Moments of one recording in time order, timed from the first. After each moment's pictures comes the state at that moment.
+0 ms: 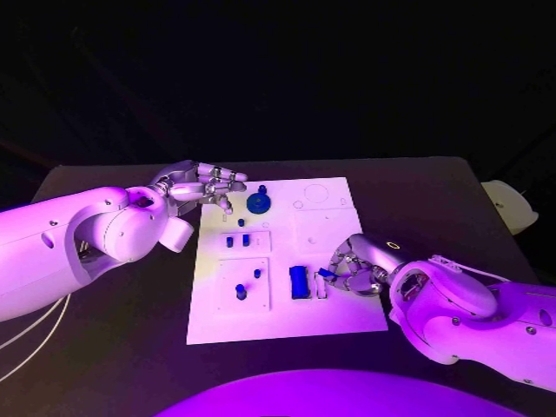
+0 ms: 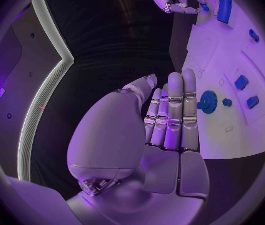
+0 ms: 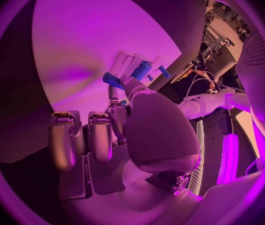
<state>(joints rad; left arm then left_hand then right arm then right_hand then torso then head) 1.16 -0.91 0.00 1.57 -0.17 -0.17 0.09 1.46 -0.17 0.38 0.08 0.20 1.00 0.20 0.10 0.07 1.08 0.13 0.18 0.08 1.17 0.04 0.87 0.35 0.17 1.06 0.12 0.80 0.54 0.99 -1.01 -0.13 1.96 -1.56 -0.47 -0.58 1.34 -0.08 0.23 0.15 0.33 1.12 0.05 0.23 0.38 1.44 -0.03 1.24 1.33 1.47 -0.08 1.53 1.31 0.01 1.47 0.03 1.51 1.31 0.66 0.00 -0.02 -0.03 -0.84</state>
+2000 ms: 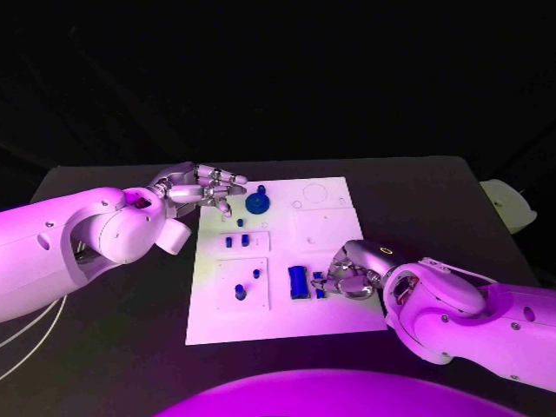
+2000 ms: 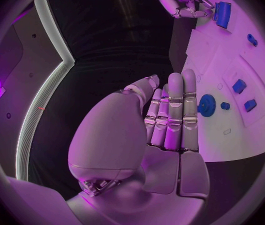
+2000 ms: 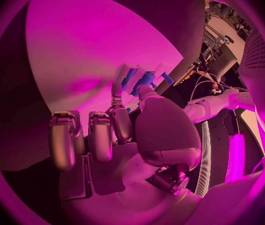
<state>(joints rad) 1.16 -0.92 0.00 1.58 -0.18 -0.14 0.08 1.47 -0.16 0.39 0.07 0.20 1.00 0.20 0.11 0.07 1.07 0.13 0.20 0.08 1.16 0.04 0.87 0.35 0.17 1.06 0.12 0.80 0.53 0.97 -0.98 -0.13 1.93 -1.52 -0.43 -0.60 1.07 -0.10 0.06 0.28 0.33 1.16 0.03 0.27 0.45 1.46 -0.04 1.28 1.31 1.47 -0.09 1.54 1.31 0.01 1.46 0.02 1.51 1.31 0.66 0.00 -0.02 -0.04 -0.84</state>
